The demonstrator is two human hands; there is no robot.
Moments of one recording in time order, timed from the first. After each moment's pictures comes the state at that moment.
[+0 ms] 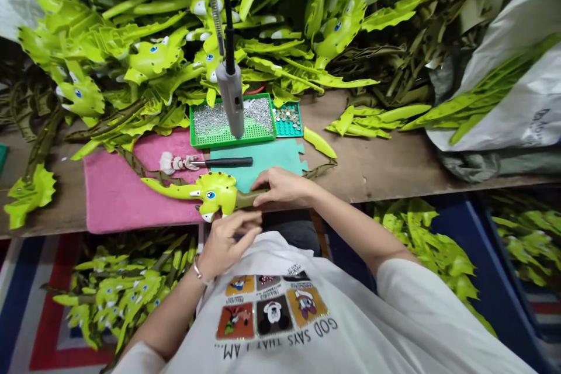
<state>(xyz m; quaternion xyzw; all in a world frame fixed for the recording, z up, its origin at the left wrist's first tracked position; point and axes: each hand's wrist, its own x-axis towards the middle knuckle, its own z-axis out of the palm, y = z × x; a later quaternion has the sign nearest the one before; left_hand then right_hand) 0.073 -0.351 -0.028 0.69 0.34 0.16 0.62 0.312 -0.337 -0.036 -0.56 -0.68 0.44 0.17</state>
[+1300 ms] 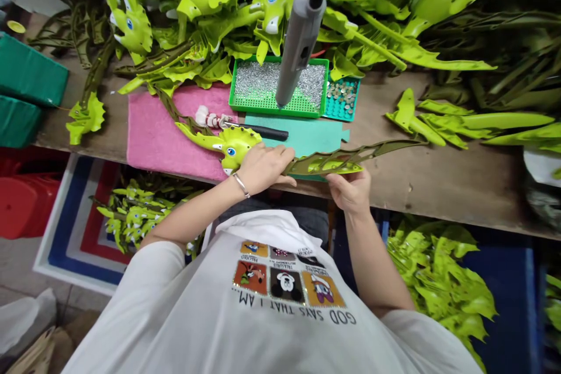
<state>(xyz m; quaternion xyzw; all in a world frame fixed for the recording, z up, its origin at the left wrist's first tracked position) 0.137 -0.300 -0.016 0.96 0.25 -0.05 0.08 0.319 -0.417 -0.100 -0.54 -0.22 0.42 0.70</state>
